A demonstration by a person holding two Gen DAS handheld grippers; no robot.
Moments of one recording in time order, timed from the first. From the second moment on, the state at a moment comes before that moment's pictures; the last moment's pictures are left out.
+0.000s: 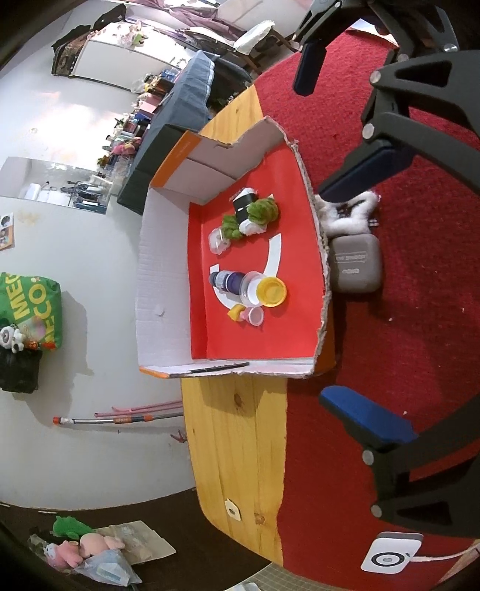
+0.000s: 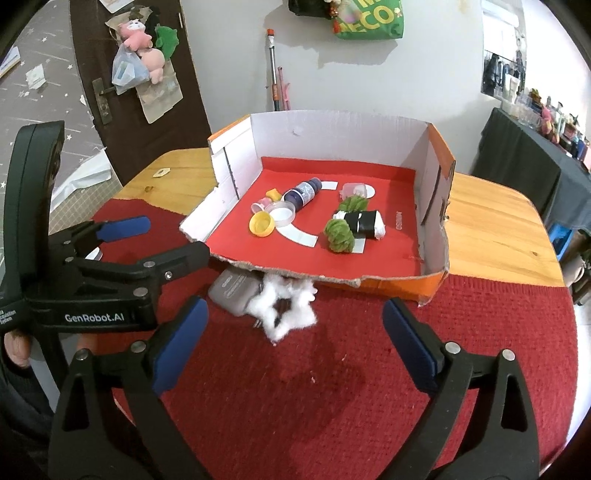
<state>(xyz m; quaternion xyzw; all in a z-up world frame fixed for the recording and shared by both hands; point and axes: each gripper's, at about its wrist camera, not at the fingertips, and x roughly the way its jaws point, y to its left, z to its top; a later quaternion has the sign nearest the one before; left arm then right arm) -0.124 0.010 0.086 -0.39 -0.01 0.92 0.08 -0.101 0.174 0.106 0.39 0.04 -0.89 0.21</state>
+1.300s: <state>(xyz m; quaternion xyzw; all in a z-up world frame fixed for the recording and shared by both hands) -0.123 -0.010 0.033 -0.44 0.01 0.90 0.06 -0.122 0.159 0.039 0.45 0.08 -0.87 0.18</state>
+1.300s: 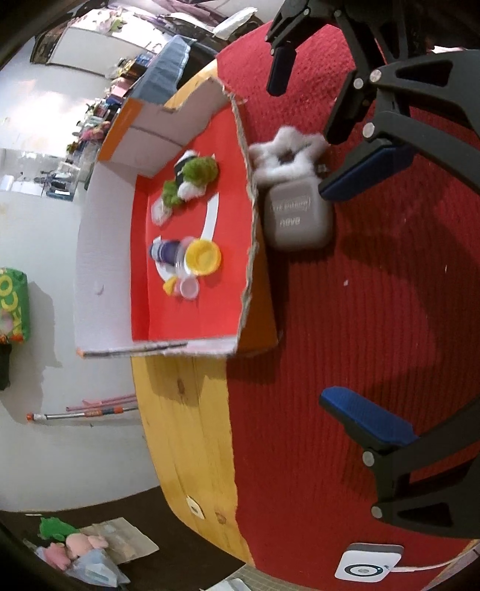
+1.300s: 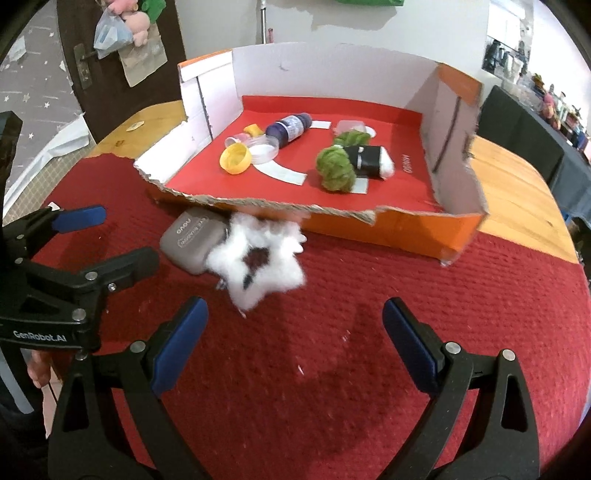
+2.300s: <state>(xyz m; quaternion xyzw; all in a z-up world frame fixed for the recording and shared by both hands) -0.130 0.015 0.021 -0.45 0.03 0.89 0.10 -0.129 0.178 0.042 0.44 0.05 -0.88 0.17</state>
